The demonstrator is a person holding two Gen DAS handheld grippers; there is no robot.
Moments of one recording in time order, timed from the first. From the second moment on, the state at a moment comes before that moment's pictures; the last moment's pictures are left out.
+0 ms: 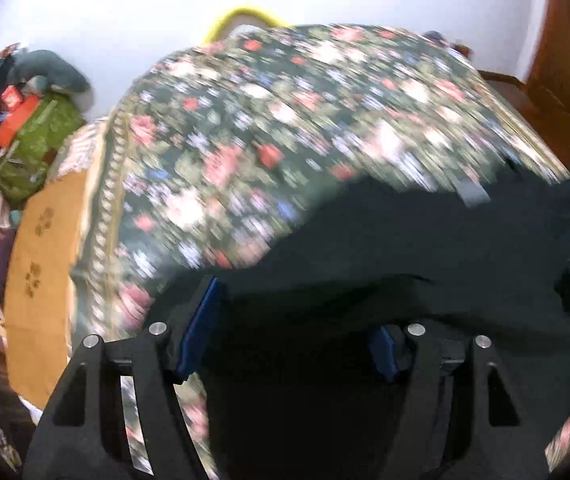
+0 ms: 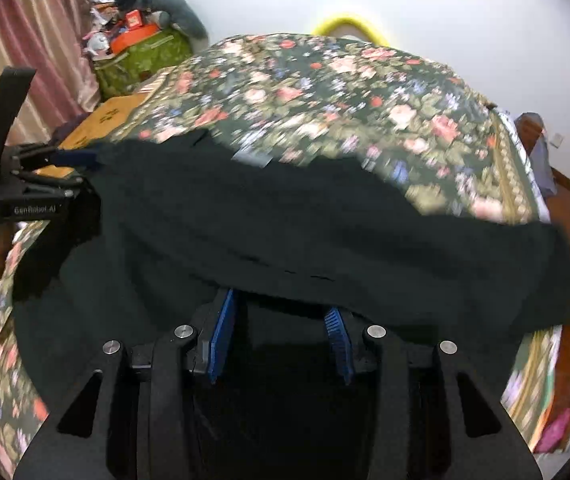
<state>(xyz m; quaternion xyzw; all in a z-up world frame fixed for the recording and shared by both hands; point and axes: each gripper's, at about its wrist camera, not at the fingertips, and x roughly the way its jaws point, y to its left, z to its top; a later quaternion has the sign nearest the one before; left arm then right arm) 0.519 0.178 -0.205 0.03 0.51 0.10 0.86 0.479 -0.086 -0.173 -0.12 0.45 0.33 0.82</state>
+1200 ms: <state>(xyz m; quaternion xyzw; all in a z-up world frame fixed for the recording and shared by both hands) 0.341 0.196 -0.222 -0.15 0.52 0.07 0.84 0.372 -0.224 -0.208 0.06 0.49 0.27 0.83</state>
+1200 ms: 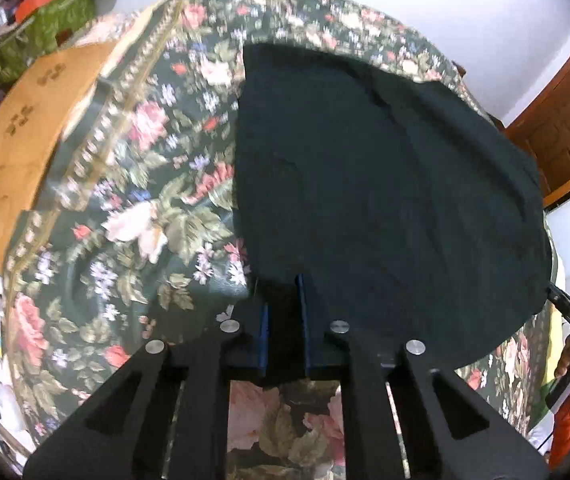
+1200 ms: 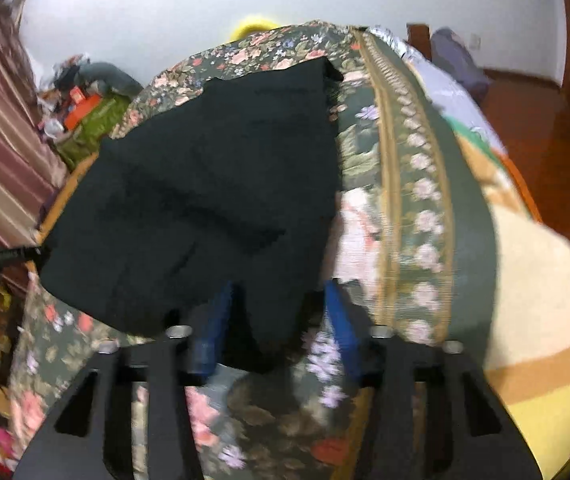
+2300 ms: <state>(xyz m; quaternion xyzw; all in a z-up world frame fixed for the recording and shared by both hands) 0.290 0.176 -0.176 -0.07 0.48 0.06 0.87 0.336 -0.186 -0.141 -0.06 0.40 0.33 0.86</state>
